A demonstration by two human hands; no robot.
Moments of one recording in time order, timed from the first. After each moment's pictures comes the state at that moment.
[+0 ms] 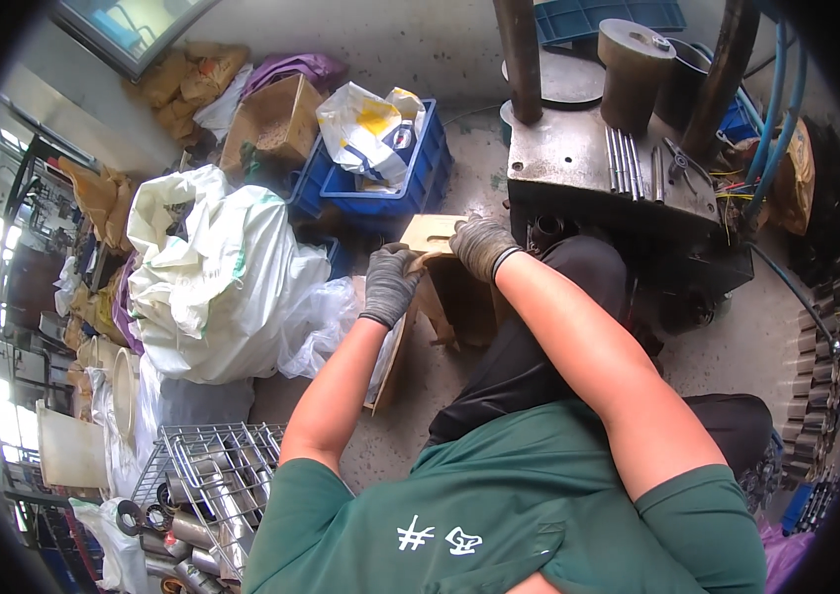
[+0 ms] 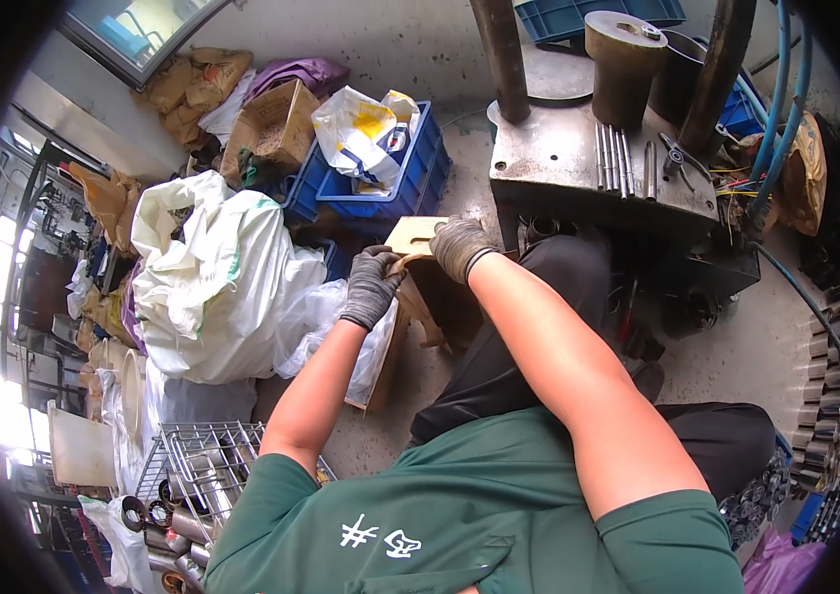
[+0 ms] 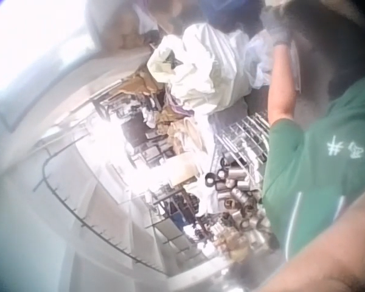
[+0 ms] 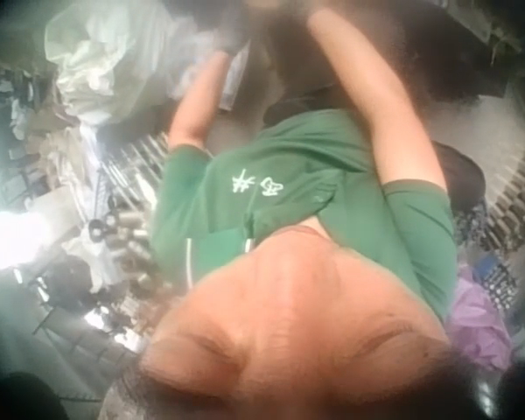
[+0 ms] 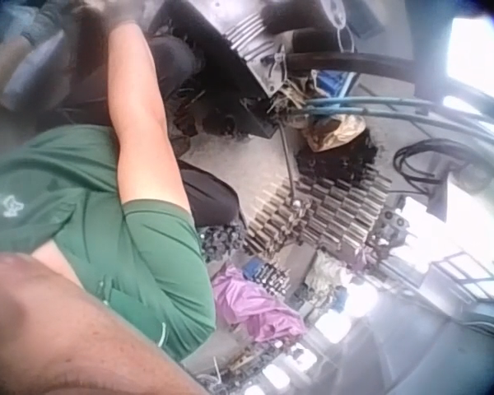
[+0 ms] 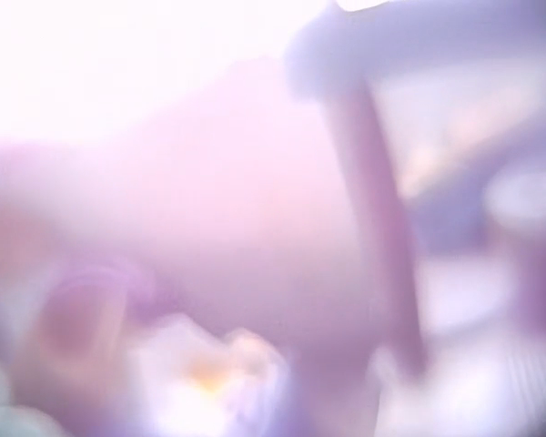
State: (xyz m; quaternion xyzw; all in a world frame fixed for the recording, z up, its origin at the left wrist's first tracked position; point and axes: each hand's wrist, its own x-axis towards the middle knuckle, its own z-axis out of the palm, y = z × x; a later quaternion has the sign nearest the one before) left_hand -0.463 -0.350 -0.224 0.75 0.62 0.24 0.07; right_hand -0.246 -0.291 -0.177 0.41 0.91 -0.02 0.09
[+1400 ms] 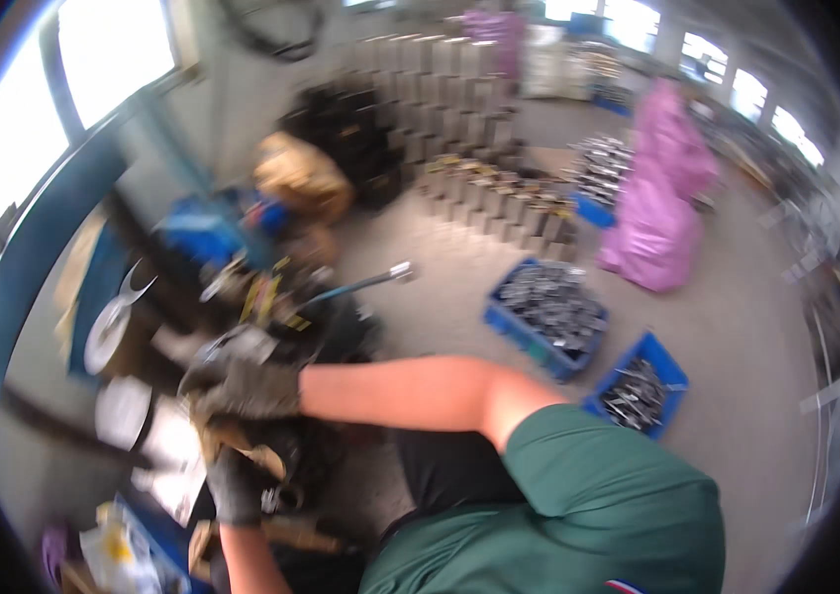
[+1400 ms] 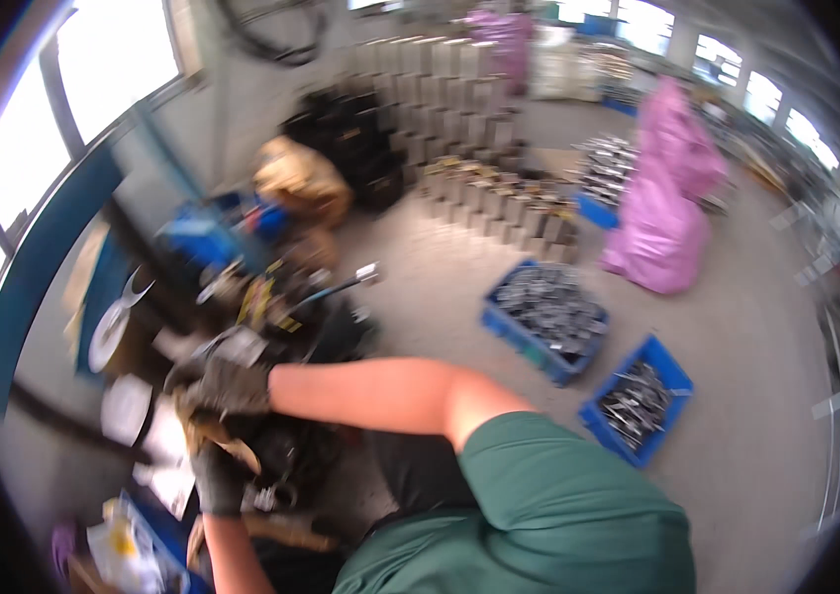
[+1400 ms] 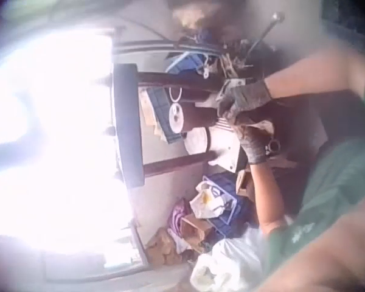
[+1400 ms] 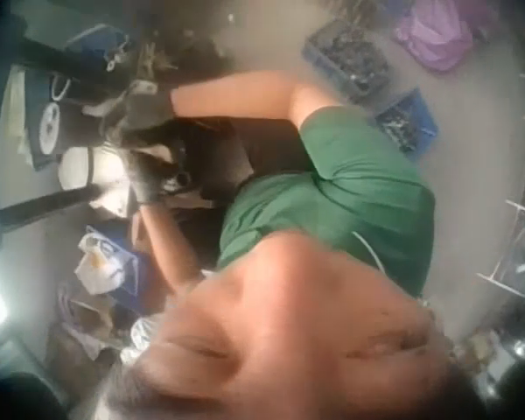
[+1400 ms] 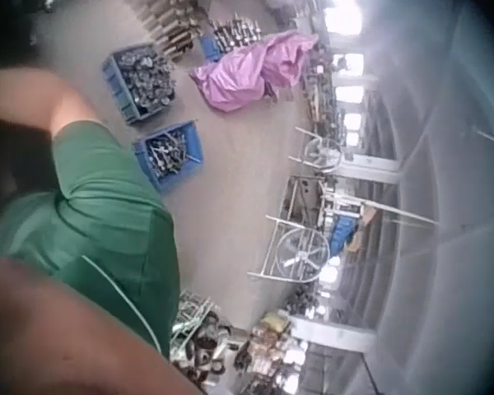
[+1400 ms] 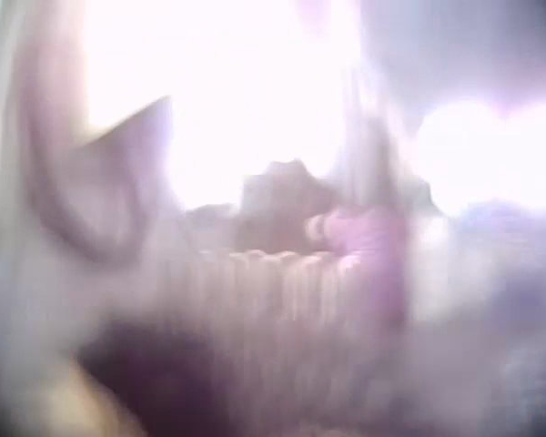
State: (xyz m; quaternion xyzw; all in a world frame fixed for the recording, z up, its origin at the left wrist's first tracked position) left_hand -0.105 -0.274 -0.139 0.77 0.17 0.35 0.50; right_hand 0.081 -0.360 -0.037 0.44 0.61 -0.31 -0.58
